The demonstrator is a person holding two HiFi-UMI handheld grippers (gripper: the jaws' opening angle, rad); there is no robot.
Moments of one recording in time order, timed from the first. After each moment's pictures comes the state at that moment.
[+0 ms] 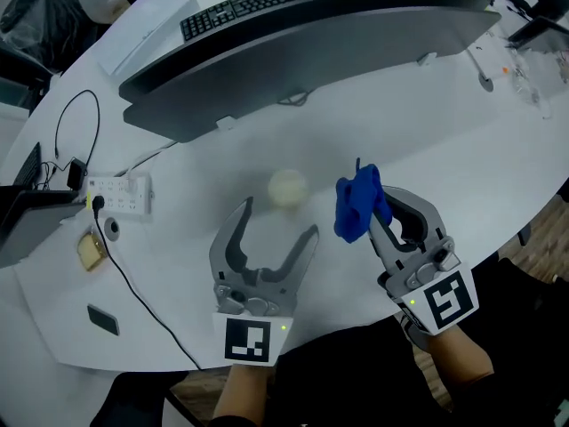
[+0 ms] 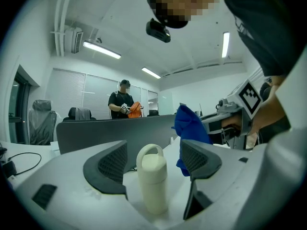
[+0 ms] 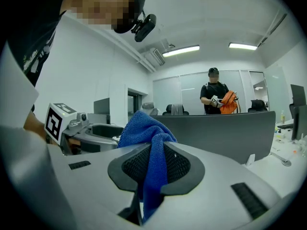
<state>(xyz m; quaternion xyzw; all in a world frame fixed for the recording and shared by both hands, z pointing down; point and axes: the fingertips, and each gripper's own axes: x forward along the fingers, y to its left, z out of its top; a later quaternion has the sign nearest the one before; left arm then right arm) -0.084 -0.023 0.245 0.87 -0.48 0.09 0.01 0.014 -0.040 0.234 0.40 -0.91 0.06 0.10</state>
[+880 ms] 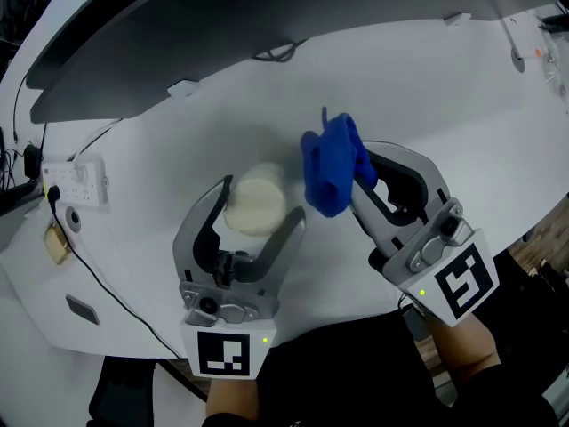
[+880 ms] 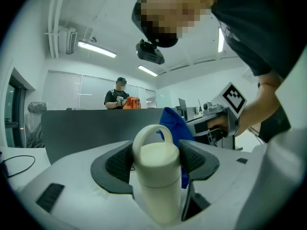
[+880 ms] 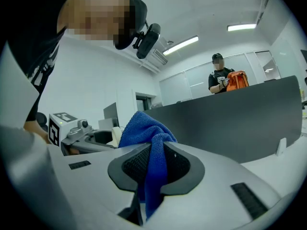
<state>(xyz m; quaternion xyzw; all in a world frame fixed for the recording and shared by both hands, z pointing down) -0.070 -0.063 0.281 0.87 -0.47 0.10 -0.01 -0.005 -0.098 0.280 0.31 -0.94 0.10 0.06</state>
